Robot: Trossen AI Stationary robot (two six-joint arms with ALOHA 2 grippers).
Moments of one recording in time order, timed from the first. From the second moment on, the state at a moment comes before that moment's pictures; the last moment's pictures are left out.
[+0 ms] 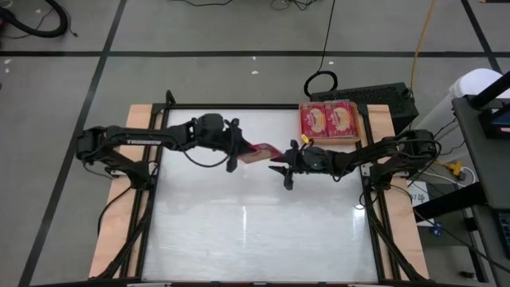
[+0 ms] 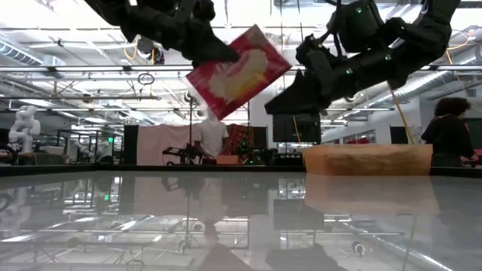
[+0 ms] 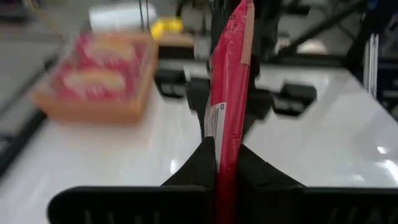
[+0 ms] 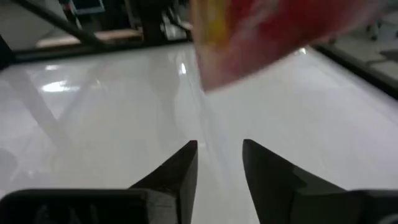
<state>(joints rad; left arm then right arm) 0.24 1.42 0.93 0.07 0.28 0.06 -0.06 1.52 0.49 0.69 0.09 0.11</state>
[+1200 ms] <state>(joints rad) 0.18 1.43 0.56 1.07 0.15 -0.03 -0.09 1.52 0.49 1.22 0.15 -0.07</state>
